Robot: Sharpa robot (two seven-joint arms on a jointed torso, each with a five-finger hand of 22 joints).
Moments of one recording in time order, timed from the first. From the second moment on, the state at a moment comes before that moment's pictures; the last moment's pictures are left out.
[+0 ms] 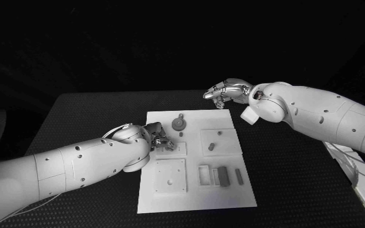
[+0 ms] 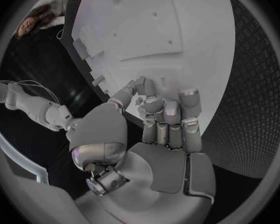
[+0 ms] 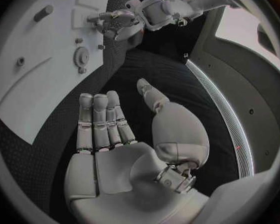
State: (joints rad) left arm 1.17 -0.60 -0.16 1.39 -1.19 -0.22 -0.55; left_hand 0.93 -0.09 0.50 -0.21 0.11 1.20 0.01 0.36 0.66 1.24 -0.10 1.17 0.84 1.08 -0.17 1.49 0.84 0.02 1.27 -0.27 0.84 1.31; right arm 1.29 -0.67 -0.07 1.08 -0.53 0.13 0.12; right_hand 0.91 -0.09 0.49 -0.26 0.07 0.80 0.18 0.20 0.64 0.83 0.09 1.07 0.75 0.92 -0.02 1.24 0.87 0.25 0.82 0.08 1.04 1.28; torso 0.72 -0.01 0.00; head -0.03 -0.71
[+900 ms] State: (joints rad) left arm 1.17 -0.58 -0.16 1.37 -1.21 -0.20 -0.55; left_hand 0.93 -0.09 0.51 -0.20 0.21 1.23 -0.01 0.39 0.68 1.24 -0.11 1.17 0.86 1.08 -0.17 1.49 0.85 0.02 1.28 -0.26 0.86 1.31; right arm 1.29 -0.67 -0.07 1.09 -0.53 0.13 0.12; right_hand 0.91 -0.09 0.49 -0.26 0.07 0.80 0.19 0.20 0.64 0.83 0.09 1.08 0.75 0.91 -0.02 1.24 0.87 0.25 0.82 0.08 1.03 1.28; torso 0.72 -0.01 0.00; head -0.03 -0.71
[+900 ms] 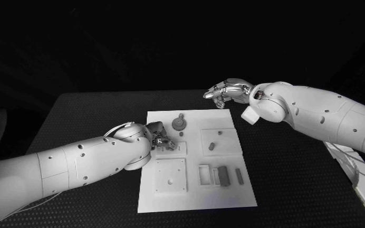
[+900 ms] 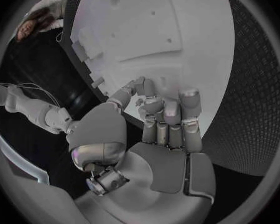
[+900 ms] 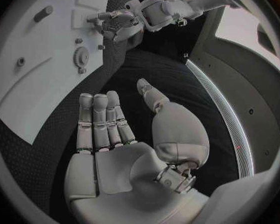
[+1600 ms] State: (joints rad) left arm 1.17 -0.57 -0.16 1.34 -1.19 -0.16 -0.54; left_hand 0.93 -0.09 0.50 -0.21 0.22 1.23 -0.01 0.40 0.72 1.24 -0.11 1.17 0.86 1.09 -0.17 1.49 0.86 0.02 1.28 -0.27 0.86 1.31; right arm 1.29 -0.67 -0.07 1.08 -0.53 0.13 0.12; right_hand 0.91 -0.09 0.49 -0.26 0.07 0.80 0.19 0.20 0.64 0.83 0.09 1.08 0.75 0.91 -0.02 1.24 0.87 0.25 0.82 0.08 1.03 1.29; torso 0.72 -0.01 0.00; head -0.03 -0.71
